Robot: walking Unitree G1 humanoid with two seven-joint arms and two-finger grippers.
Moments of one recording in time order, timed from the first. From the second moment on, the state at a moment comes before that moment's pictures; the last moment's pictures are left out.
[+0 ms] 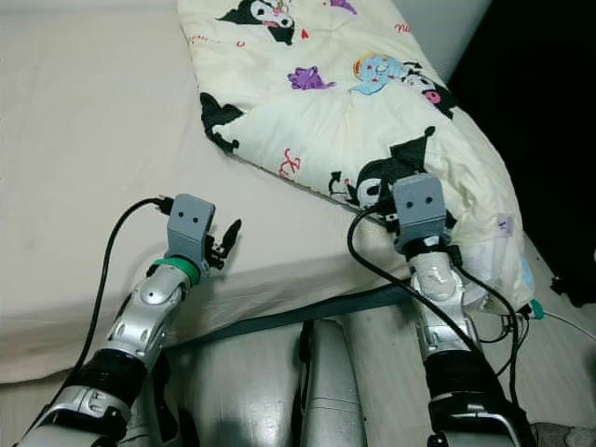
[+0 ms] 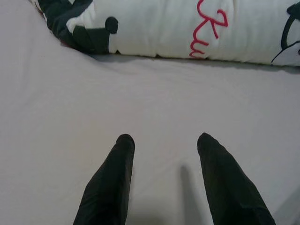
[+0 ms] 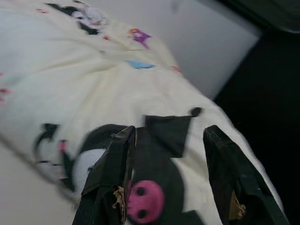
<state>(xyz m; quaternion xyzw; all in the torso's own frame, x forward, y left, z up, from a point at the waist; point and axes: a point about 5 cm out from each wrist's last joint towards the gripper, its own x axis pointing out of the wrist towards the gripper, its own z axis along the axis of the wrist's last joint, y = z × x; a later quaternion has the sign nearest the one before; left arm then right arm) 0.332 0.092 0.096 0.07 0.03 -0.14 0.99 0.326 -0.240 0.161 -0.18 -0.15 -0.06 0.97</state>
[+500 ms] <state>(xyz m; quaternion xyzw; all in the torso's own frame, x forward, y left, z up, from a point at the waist) 0.334 0.100 0.099 0.09 0.03 -0.14 0.99 0.321 -0.322 0.140 0.01 -0.06 -0.19 0.98</state>
